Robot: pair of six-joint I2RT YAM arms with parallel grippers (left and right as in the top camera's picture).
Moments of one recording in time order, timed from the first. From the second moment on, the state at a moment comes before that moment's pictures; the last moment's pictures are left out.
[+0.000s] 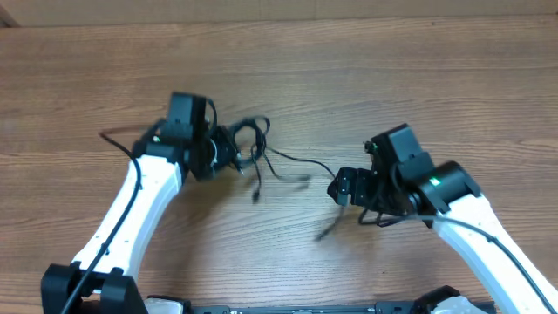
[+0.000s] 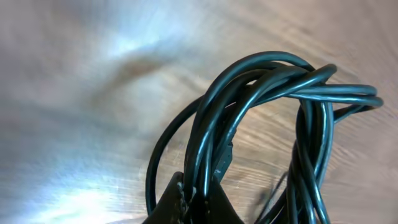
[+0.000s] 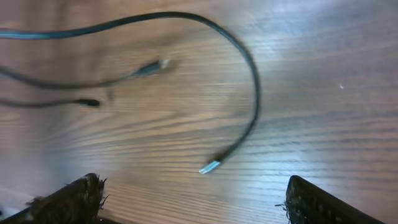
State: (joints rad) left arm -0.18 1.50 1.10 -0.72 0.27 -0.71; right arm 0.42 1.23 0.99 -0.95 -0.27 0.58
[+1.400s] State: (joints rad) left arm -0.26 1.22 1.38 -1.00 0.42 -0.23; right arm 0.42 1.22 0.99 -0.24 -0.64 0.59
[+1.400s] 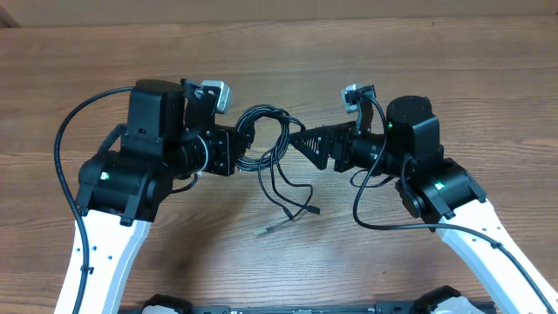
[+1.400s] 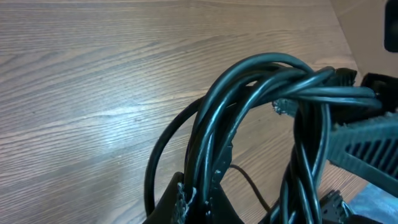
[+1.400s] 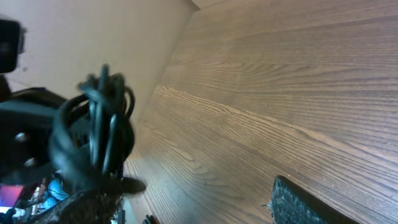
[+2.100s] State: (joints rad) left arm -0.29 1.22 1.38 -0.97 0.49 -0.23; right arm 0.42 1.28 0.99 -0.27 -0.50 0.71
